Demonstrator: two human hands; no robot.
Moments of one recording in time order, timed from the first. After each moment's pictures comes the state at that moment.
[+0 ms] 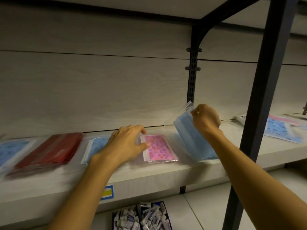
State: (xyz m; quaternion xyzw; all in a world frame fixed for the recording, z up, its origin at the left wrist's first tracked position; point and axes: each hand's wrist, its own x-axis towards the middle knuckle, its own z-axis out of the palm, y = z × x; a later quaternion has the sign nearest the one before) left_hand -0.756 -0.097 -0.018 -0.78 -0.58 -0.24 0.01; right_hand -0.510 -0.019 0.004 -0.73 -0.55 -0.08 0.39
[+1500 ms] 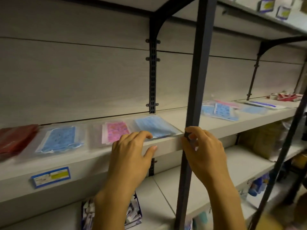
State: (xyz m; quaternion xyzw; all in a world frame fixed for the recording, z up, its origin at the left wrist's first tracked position) left_hand -0.647 -0.209 -0.053 -0.77 -0.50 -0.39 -0.01; right_hand -0.470 -0.232 -0.065 -0.67 -0.60 -0.09 0.43
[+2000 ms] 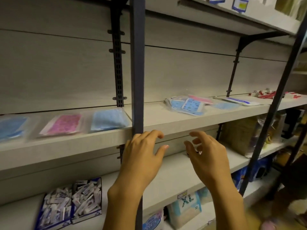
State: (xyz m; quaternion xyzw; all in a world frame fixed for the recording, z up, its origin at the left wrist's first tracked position) left_hand -0.461 -0.254 -0.069 -0.80 -0.46 -0.39 -0.06; right_hand -0.290 -0.278 -0.091 -0.68 -0.58 -0.07 0.45
